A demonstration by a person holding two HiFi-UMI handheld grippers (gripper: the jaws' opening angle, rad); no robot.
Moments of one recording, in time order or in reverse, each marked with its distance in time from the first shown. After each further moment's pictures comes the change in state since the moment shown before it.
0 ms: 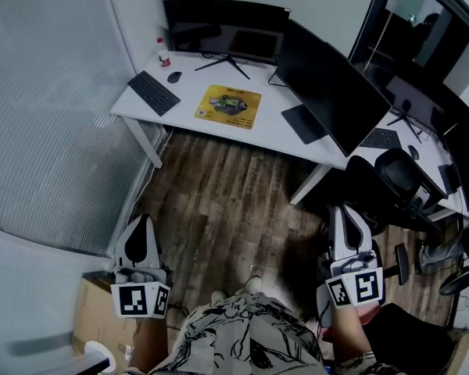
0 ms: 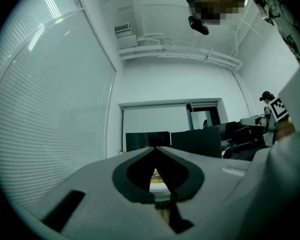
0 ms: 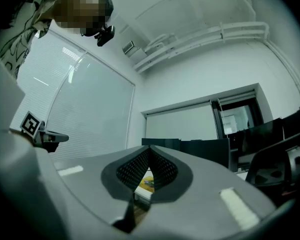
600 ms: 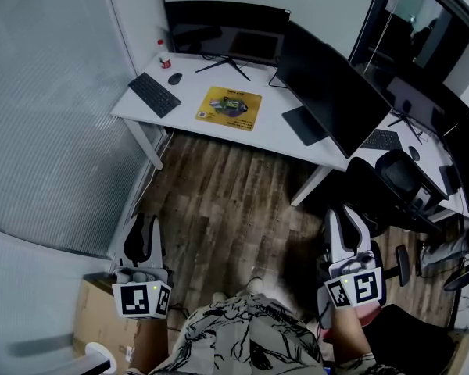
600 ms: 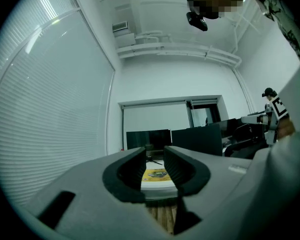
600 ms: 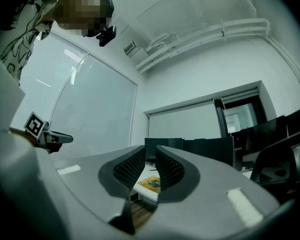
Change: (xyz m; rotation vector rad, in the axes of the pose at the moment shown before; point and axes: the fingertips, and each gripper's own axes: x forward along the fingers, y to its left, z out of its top) left arm 0.003 0.001 -0.002 0.022 0.022 0.005; right arm 0.001 0.007 -0.004 0.008 -0.002 0.036
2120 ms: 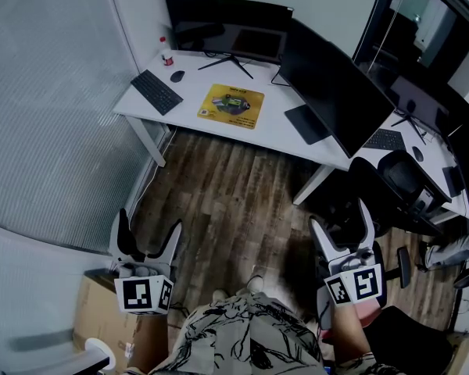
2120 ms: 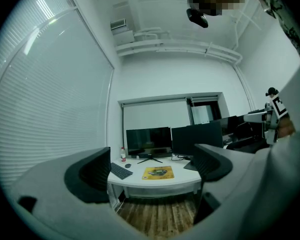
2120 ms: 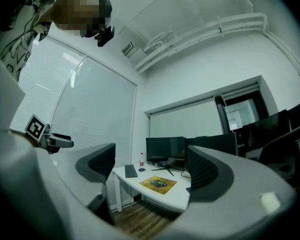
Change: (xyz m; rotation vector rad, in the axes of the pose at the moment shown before) left arm 0.013 -0.010 -0.004 0.009 0.029 0.010; right arm 0.010 -0.011 -0.006 0.035 0.001 0.021
